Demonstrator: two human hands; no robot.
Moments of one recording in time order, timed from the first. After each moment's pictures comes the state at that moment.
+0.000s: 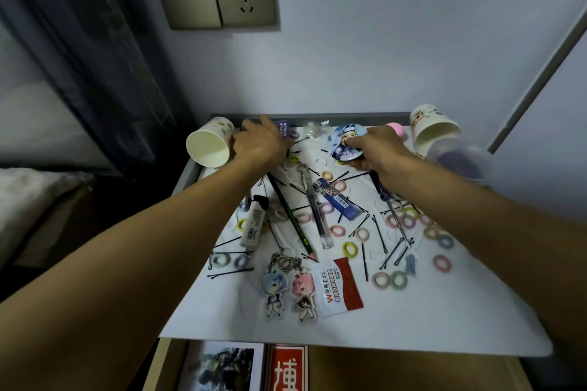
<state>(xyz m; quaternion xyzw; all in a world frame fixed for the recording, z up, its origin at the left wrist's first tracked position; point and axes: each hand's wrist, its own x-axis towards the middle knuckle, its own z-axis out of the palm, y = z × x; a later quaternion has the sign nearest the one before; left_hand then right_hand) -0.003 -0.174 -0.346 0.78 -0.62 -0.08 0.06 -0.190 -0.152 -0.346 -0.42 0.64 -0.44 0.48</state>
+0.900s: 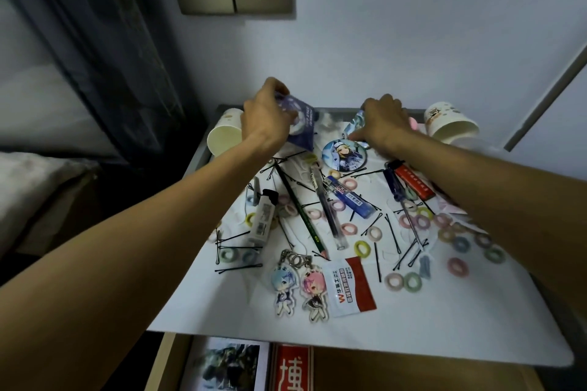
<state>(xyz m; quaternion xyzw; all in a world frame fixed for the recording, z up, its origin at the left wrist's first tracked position) 0.005 -0.165 -0.329 0.67 -0.58 -0.17 0.43 -0.192 -0.210 -0.349 -0.70 0.70 -0.12 0.06</state>
